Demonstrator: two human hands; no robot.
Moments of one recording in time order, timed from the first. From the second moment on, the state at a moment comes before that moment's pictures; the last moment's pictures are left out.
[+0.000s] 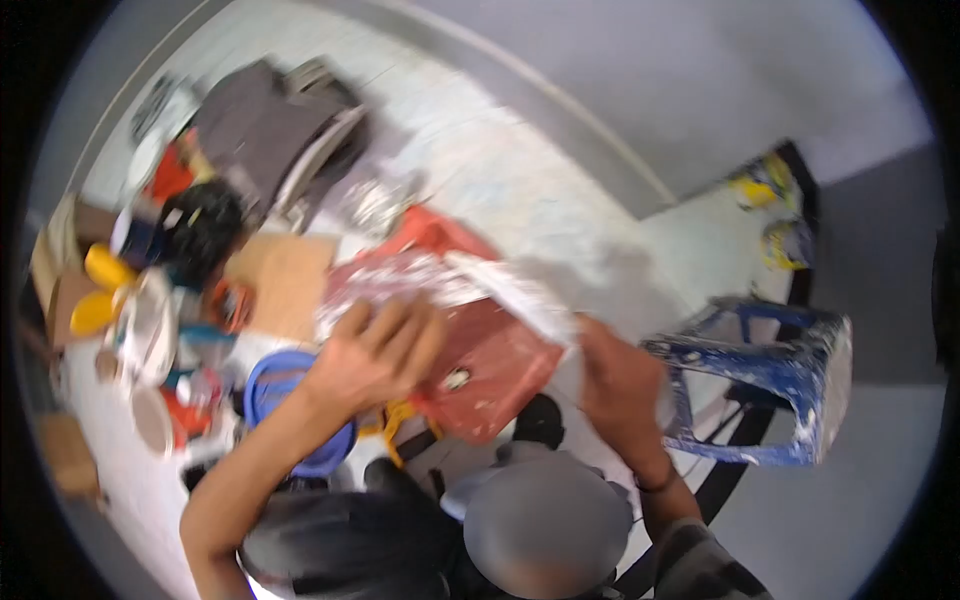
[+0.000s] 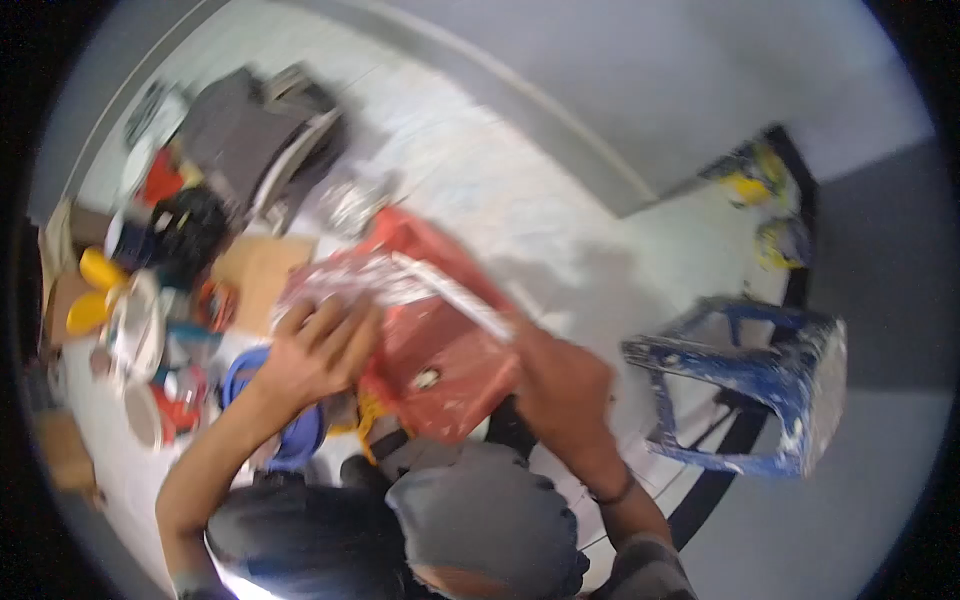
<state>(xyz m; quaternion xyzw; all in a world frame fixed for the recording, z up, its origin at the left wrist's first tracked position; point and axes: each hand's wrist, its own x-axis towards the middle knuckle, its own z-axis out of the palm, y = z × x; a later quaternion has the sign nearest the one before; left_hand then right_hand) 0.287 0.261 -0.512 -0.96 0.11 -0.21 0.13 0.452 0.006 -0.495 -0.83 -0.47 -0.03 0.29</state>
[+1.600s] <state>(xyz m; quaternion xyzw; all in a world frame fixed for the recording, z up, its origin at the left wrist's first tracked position) 0.348 0.458 -0.759 -0.48 -0.57 -0.10 -0.66 0.461 -0.032 -0.664 -0.93 -0.34 -0.06 0.15</state>
